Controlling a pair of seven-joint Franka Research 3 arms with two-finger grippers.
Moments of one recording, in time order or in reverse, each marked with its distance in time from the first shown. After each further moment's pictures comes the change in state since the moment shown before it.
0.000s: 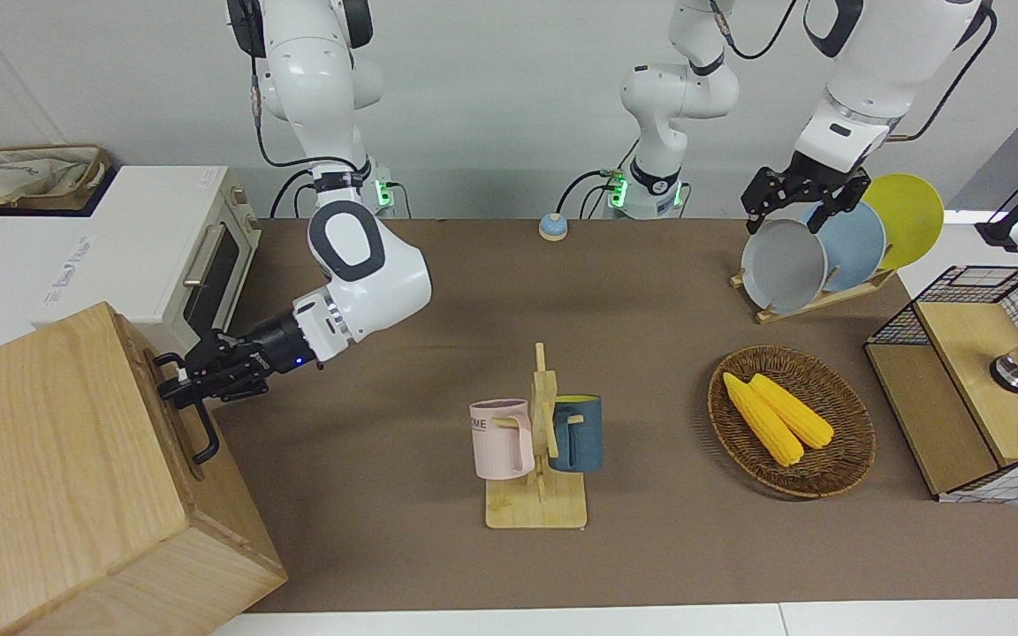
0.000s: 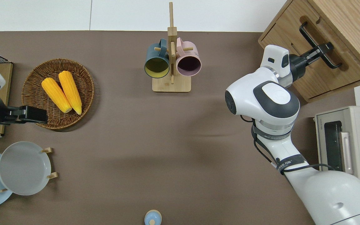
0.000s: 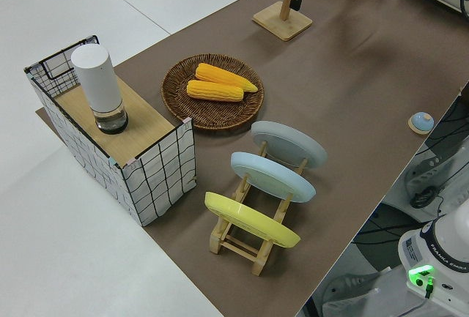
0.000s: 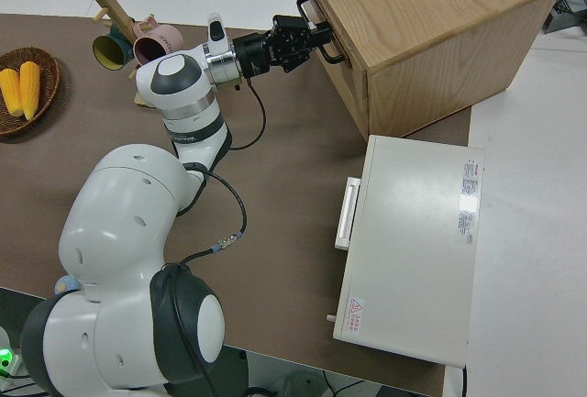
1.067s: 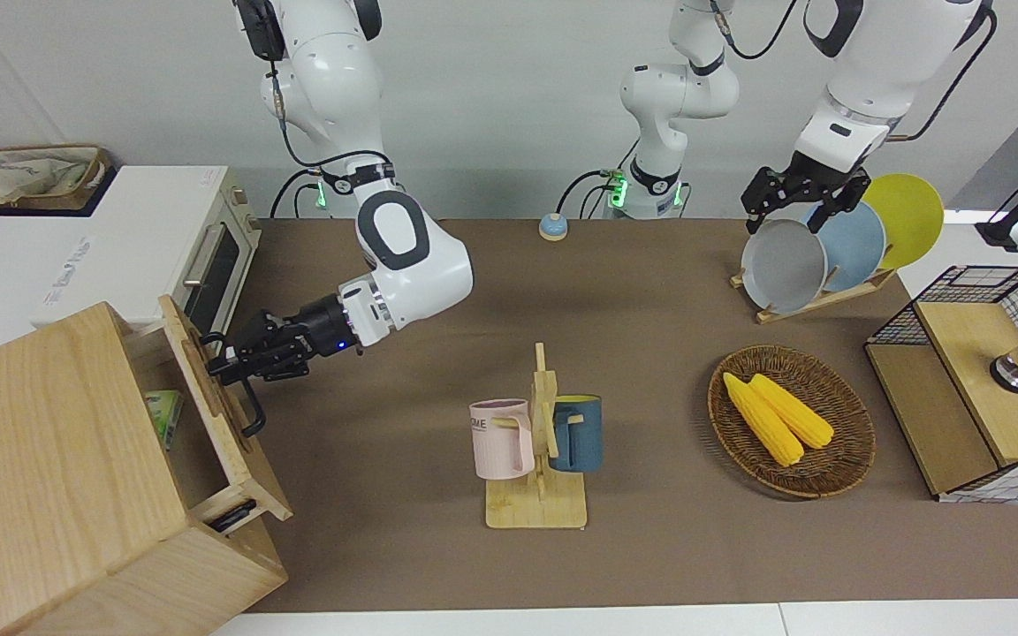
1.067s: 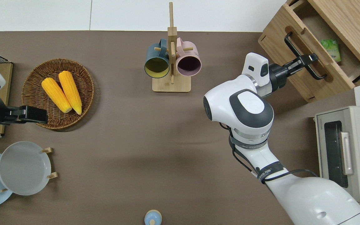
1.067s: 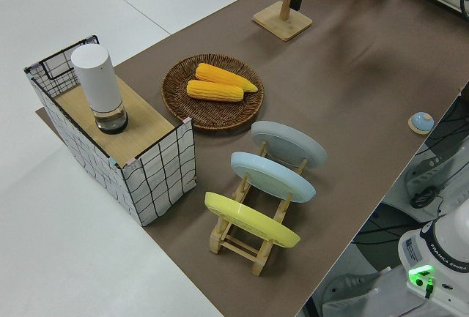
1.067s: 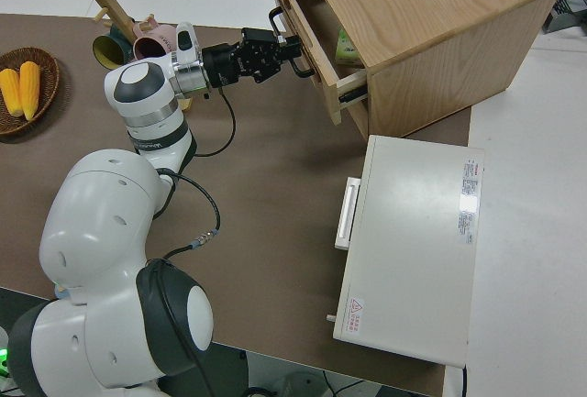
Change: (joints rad) left arm 0.000 0.000 0.000 0.000 0.000 0.000 0.000; right arm 0.020 0.000 0.120 0.000 0.054 -0.192 0.004
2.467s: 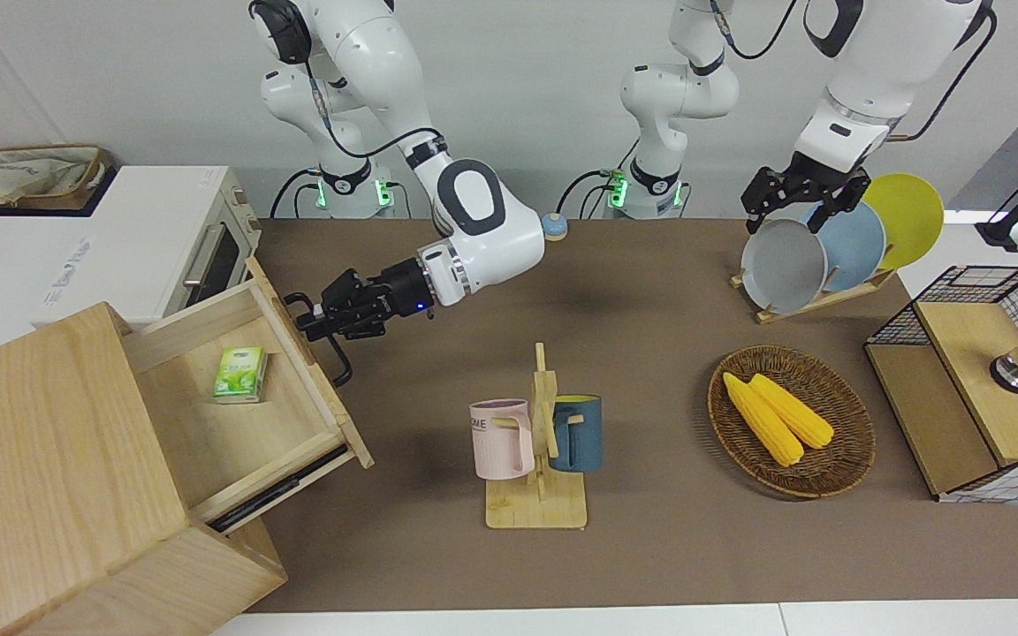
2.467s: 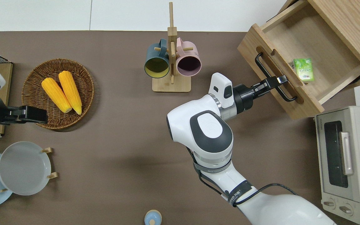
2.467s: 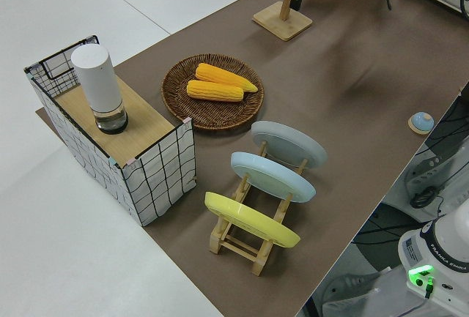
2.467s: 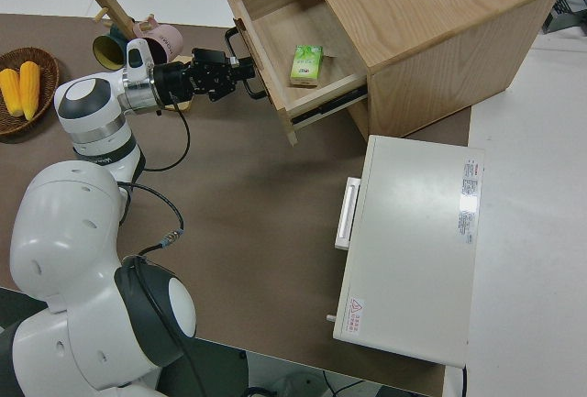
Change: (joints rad) left arm 0.000 0.000 0.000 0.000 0.000 0.000 0.000; right arm 0.034 -0.002 0.202 0.003 0.079 -0.250 0.012
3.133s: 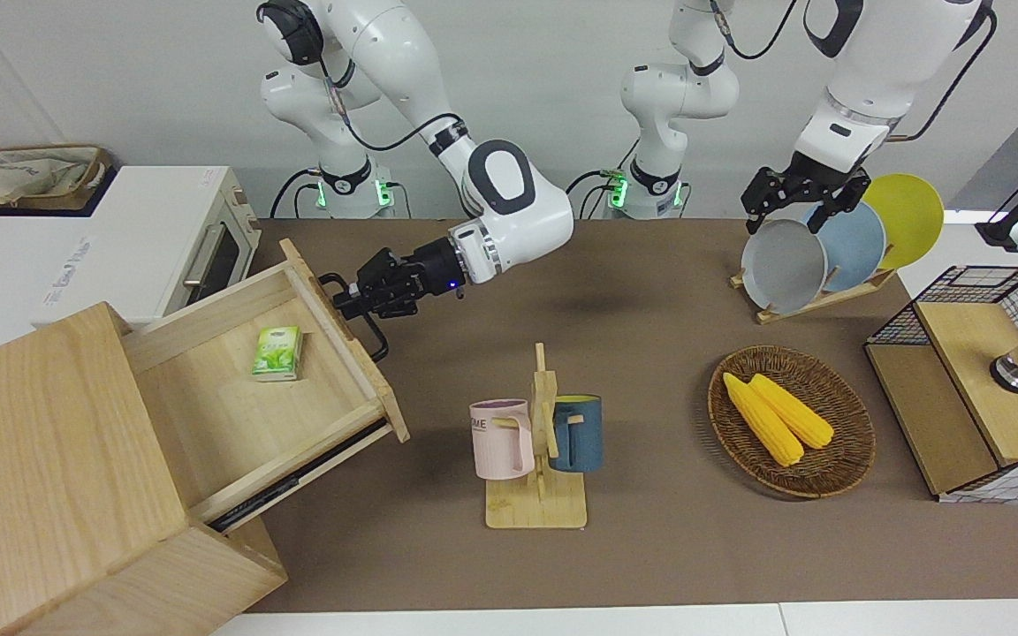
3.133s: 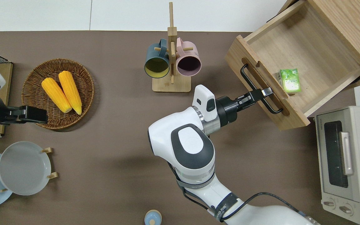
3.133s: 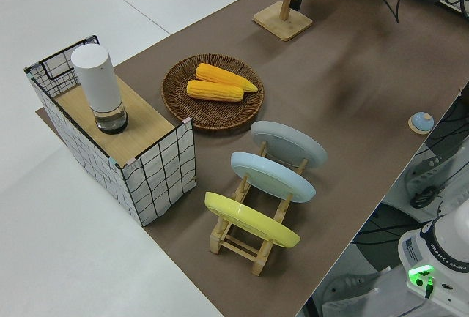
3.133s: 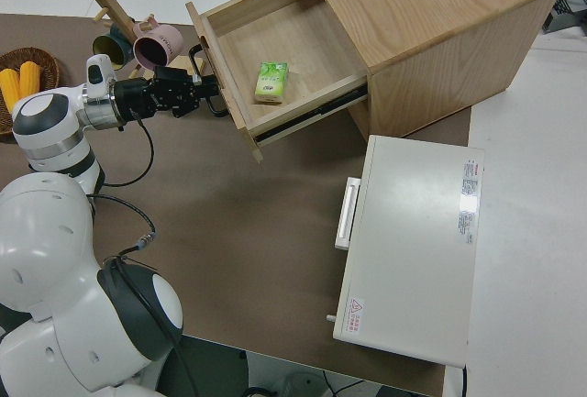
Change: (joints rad) left arm 0.000 0.000 0.000 0.000 0.000 0.000 0.000; right arm 0.012 0.000 0.102 0.011 0.040 -0.102 0.007
